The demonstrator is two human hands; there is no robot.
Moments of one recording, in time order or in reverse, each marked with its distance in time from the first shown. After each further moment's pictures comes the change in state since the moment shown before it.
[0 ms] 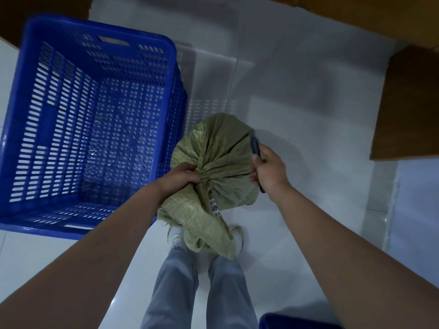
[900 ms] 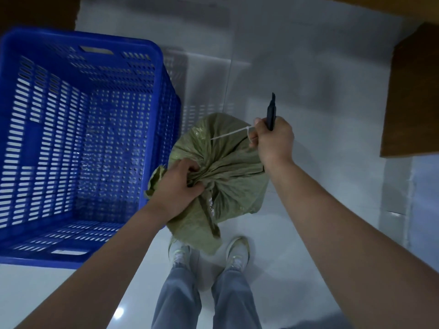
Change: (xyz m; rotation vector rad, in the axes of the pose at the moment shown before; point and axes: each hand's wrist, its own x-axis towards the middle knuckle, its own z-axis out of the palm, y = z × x) left_hand 0.027 0.001 0.016 0.550 0.389 0.528; right_hand 0.053 -0.046 0.002 0.233 0.249 -0.178
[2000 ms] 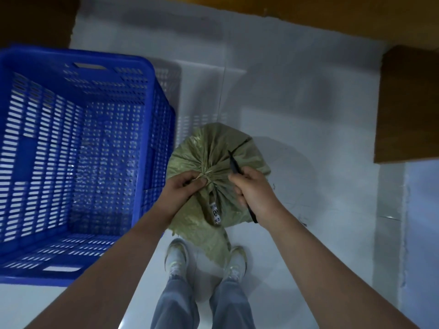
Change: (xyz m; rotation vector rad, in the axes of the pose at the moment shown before) left_hand 0.028 0.004 0.018 -0.740 -0.088 -0.210; right_hand -0.049 0.018 -0.018 0.066 -0.421 0.272
